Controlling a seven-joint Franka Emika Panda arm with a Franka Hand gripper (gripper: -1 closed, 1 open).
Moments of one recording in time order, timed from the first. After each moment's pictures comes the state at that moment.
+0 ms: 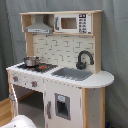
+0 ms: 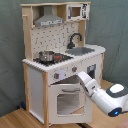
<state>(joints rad) -0.49 -1.44 1.58 -2.06 -0.48 2.27 0.55</state>
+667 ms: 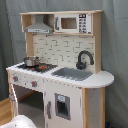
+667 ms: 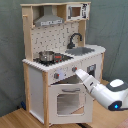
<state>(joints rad) -0.48 -1.38 1.55 -2.08 -0.44 2.27 0.35</state>
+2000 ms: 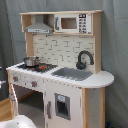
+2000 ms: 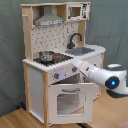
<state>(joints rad) -0.48 -1.21 1.46 -2.11 -0.33 2.27 -0.02</state>
